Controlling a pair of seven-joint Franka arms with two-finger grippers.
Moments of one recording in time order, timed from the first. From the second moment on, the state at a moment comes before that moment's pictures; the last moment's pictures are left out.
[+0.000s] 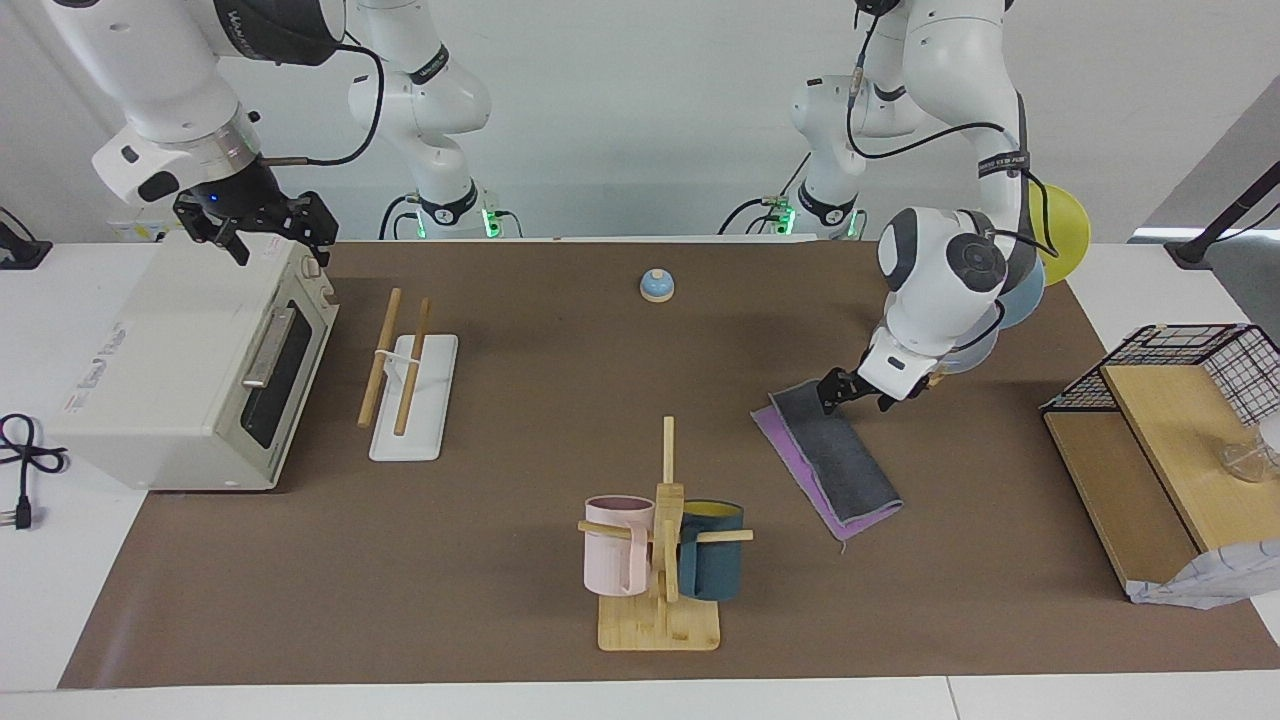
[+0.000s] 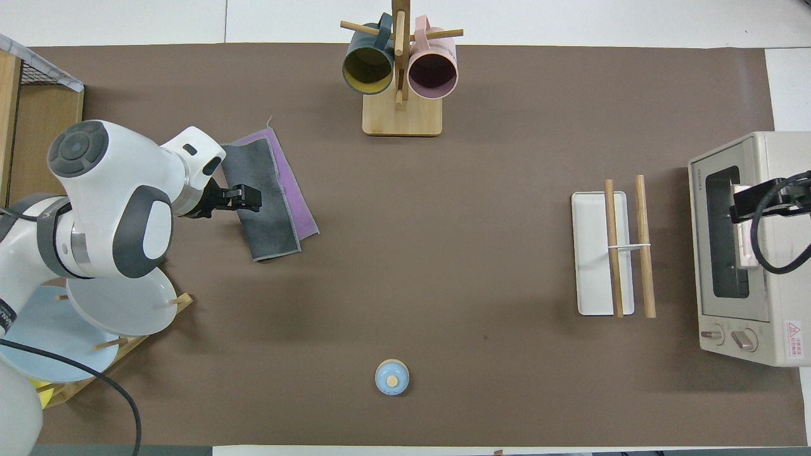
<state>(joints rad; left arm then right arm) -0.09 0.20 -0.12 -2.06 -0.19 2.27 -0.13 0.01 -0.03 -0.06 -1.59 -0.06 1.47 -0.05</state>
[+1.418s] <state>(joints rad) -0.07 0.21 -0.12 -2.17 -0.47 2.34 -0.03 0.01 -0.03 -0.06 -1.59 -0.06 1.47 -0.05</state>
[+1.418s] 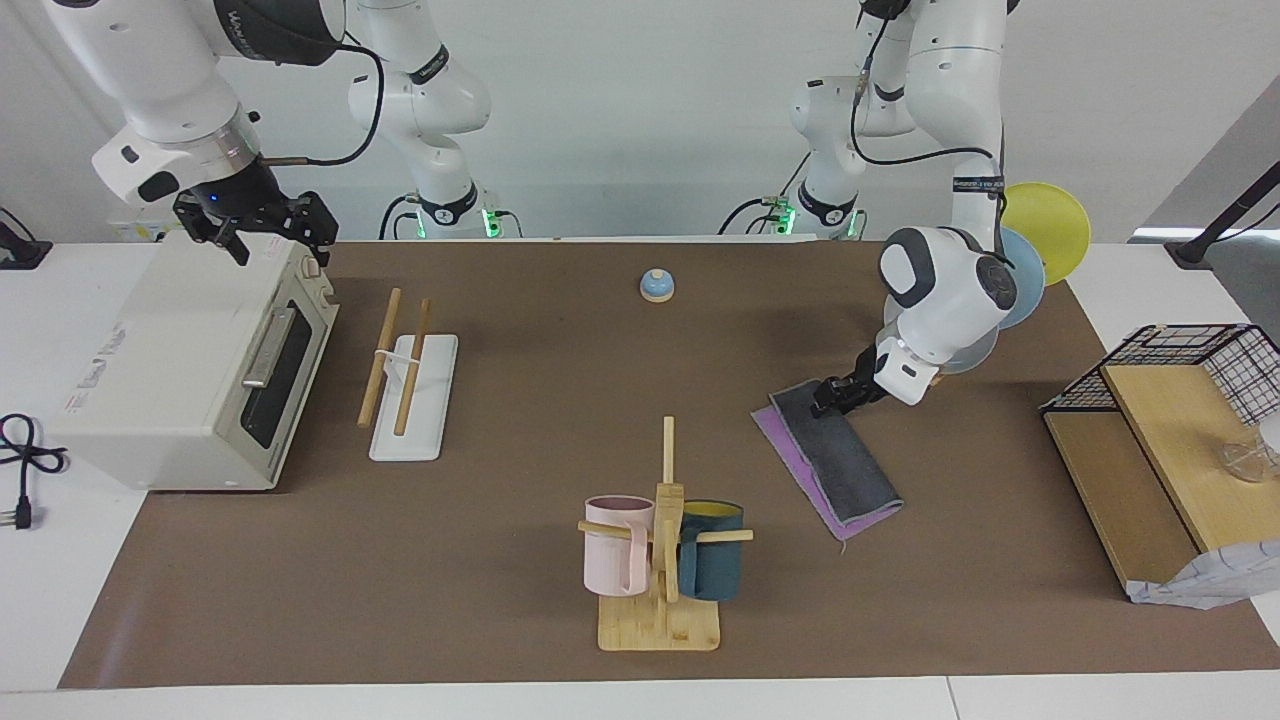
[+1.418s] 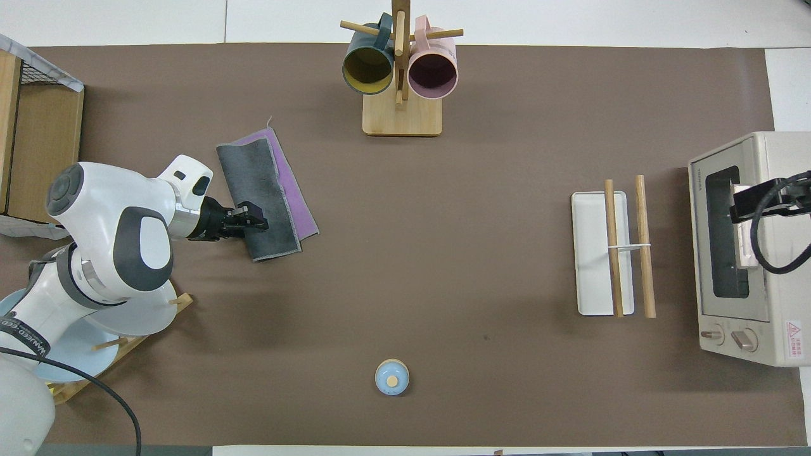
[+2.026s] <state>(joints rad) -0.06 0.21 -0.12 -2.17 -0.47 2.34 -0.03 0.01 -0.03 -0.06 -1.59 -0.06 1.47 -0.05</state>
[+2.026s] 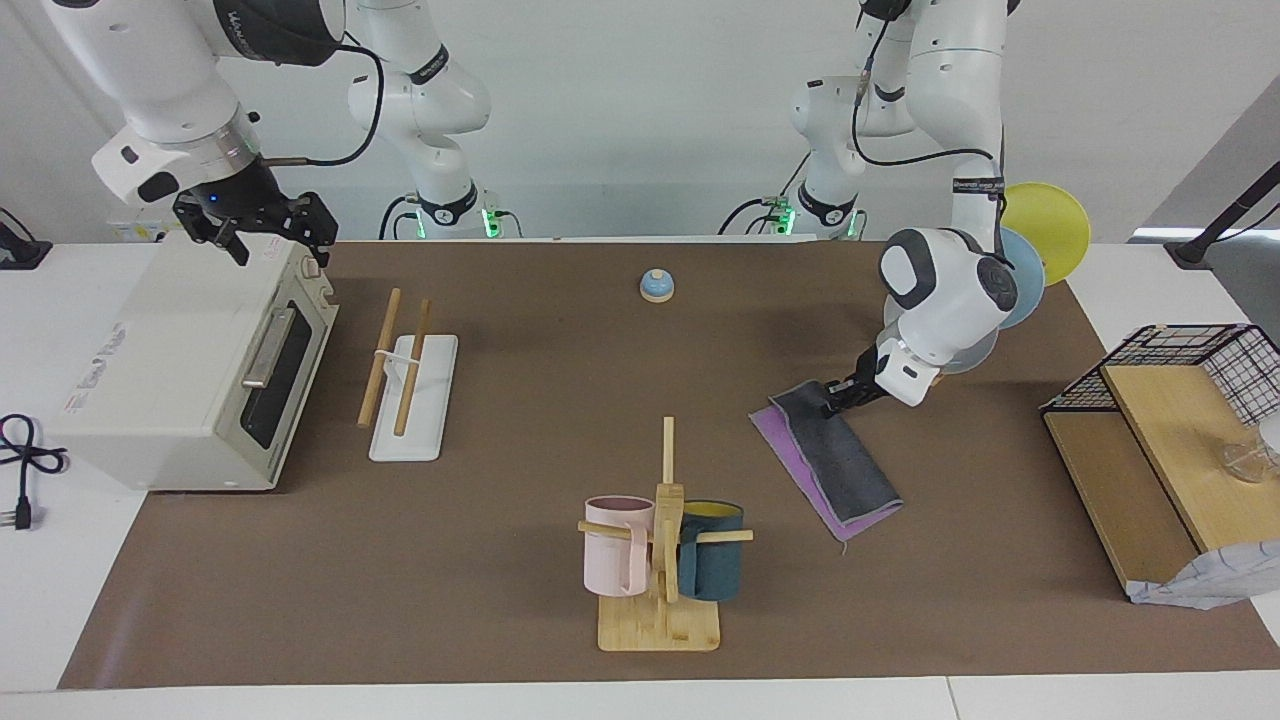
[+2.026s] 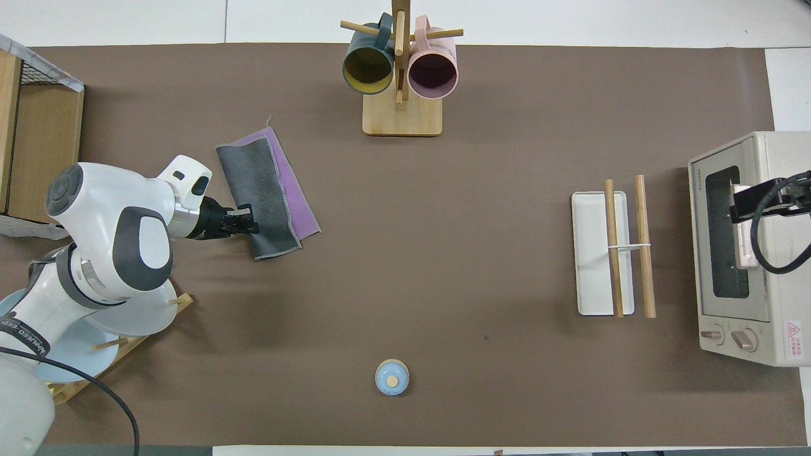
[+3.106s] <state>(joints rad) -0.07 0.16 -0.15 -1.82 -0.43 1.95 -0.85 0.01 -0.03 -0.06 -1.59 -0.06 1.47 -0.05</state>
